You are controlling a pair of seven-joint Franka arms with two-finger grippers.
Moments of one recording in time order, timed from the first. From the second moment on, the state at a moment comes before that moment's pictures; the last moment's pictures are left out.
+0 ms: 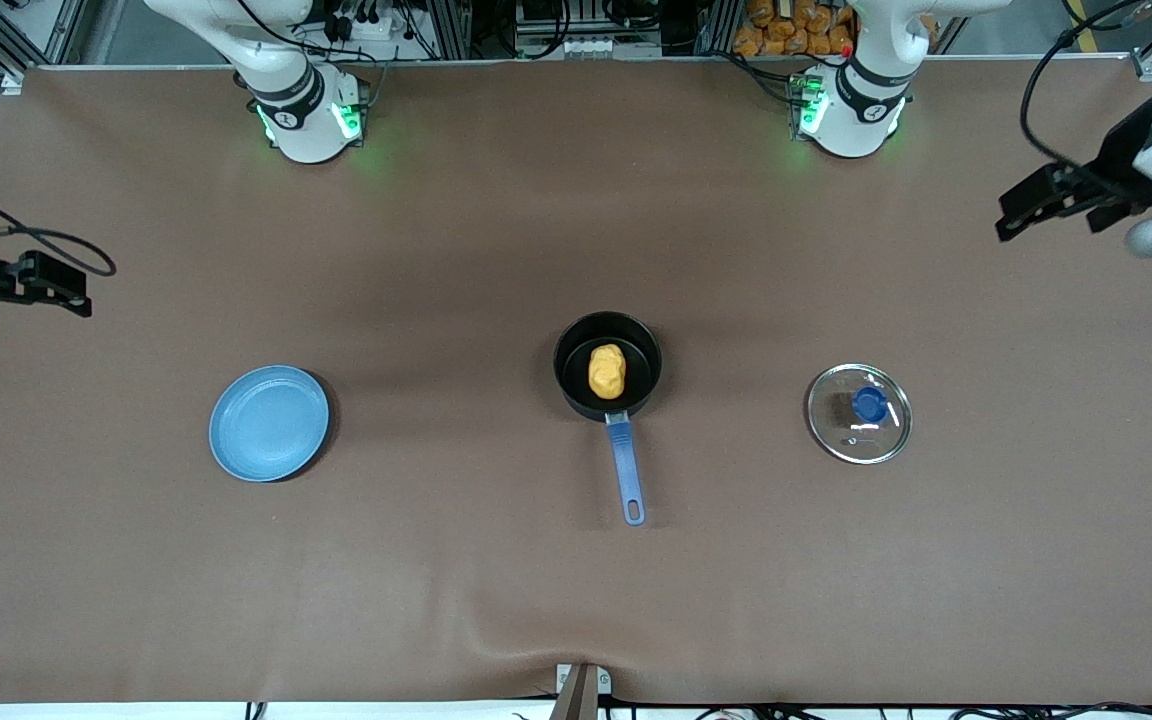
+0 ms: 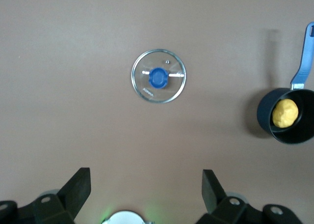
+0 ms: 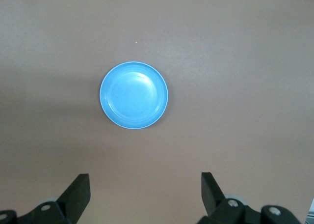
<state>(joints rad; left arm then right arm) -0.08 -0.01 -0.05 -1.52 -0.02 1.47 -0.23 -0.10 0.14 0.10 -1.41 -0.08 1.51 -0.19</state>
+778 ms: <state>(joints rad) -0.07 -0.02 -0.05 -1.55 -0.02 1.51 -0.23 -0.10 0.08 0.11 -1.47 -0.08 1.51 -0.17</state>
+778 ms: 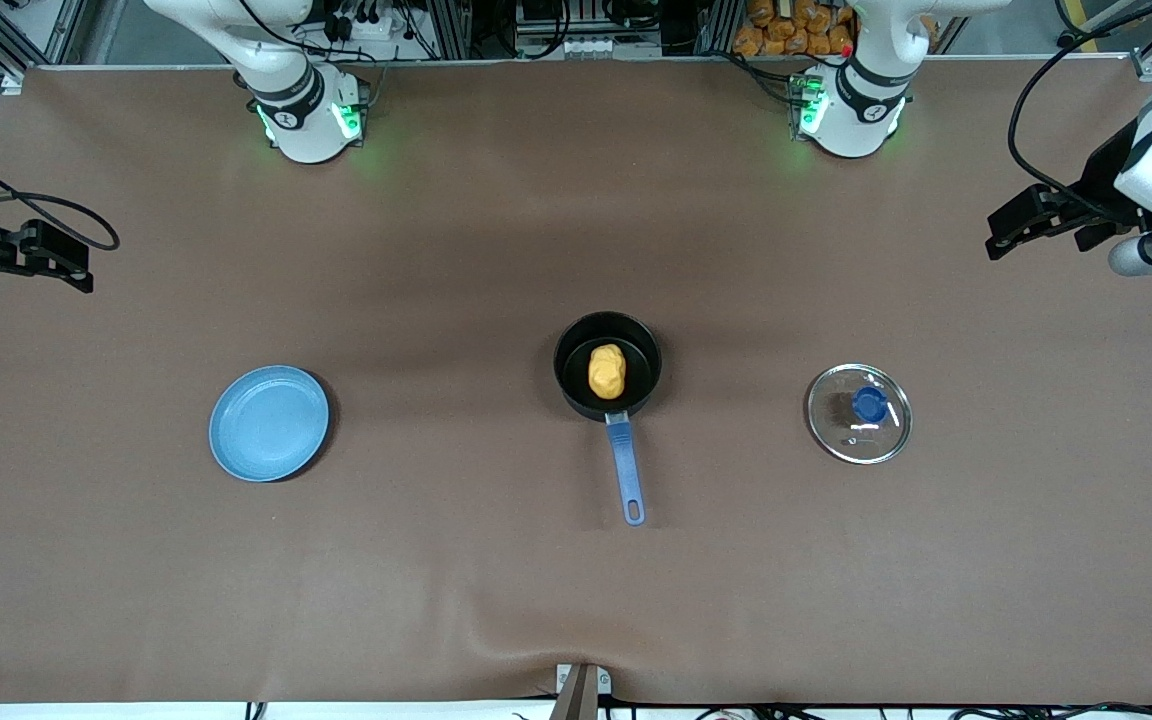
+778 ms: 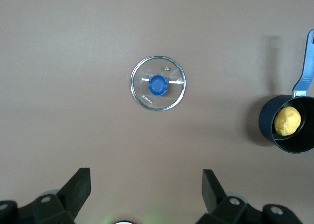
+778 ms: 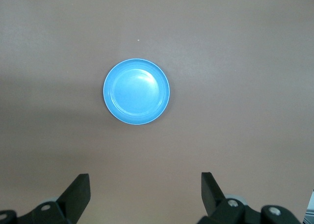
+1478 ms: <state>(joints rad) -0.07 -0.02 -0.05 -1.52 -0.02 1.52 -0.23 -0.10 0.08 0.12 -1.46 -0.06 1.51 -0.17</state>
